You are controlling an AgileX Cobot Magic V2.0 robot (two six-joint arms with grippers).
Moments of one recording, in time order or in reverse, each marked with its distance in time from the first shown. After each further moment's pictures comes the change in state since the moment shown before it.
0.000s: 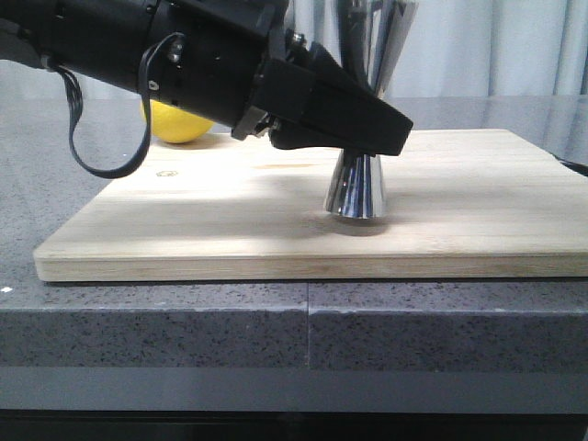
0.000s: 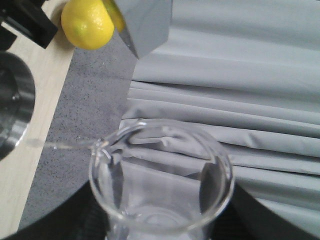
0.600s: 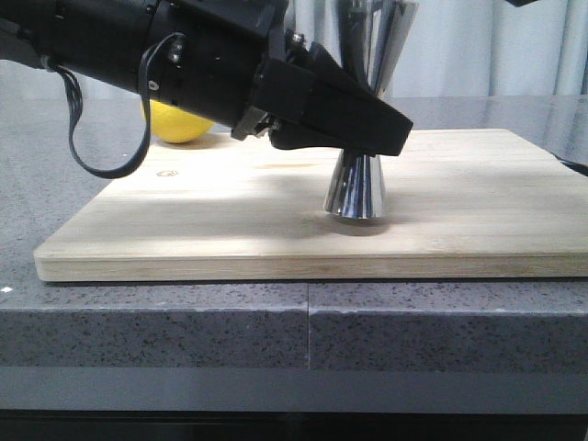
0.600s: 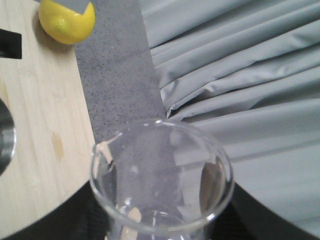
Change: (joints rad) left arm 0.000 0.000 0.000 0.000 0.000 0.000; right arm -0.002 0.000 0.000 0.561 0.138 0.000
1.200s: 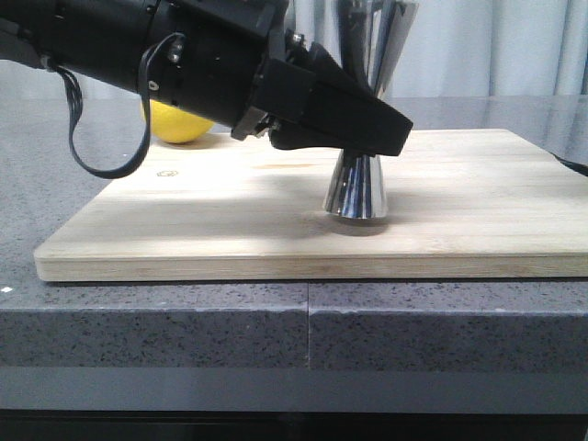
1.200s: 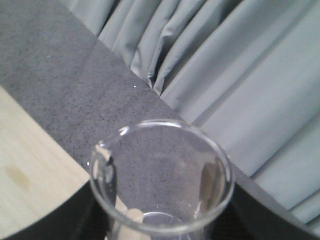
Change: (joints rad) left arm 0.000 0.000 0.000 0.000 0.000 0.000; right arm -0.383 0.074 0.000 0.549 -0.316 0.005
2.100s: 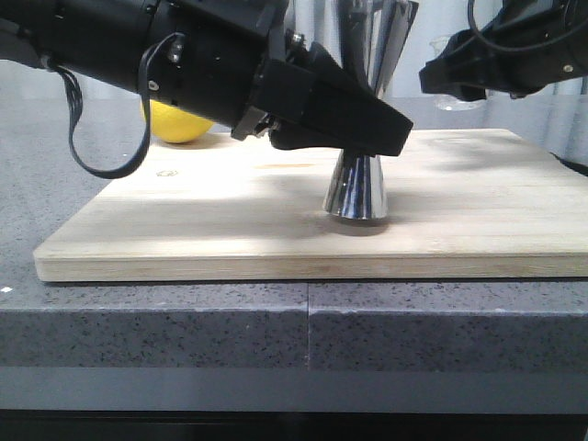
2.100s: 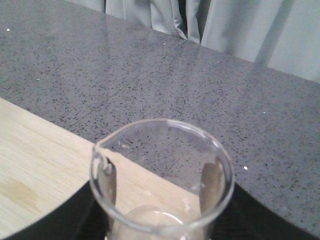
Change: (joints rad) left arm 0.000 0.000 0.000 0.000 0.000 0.000; right arm -0.076 0.437 -0.003 0.201 -0.362 0.093
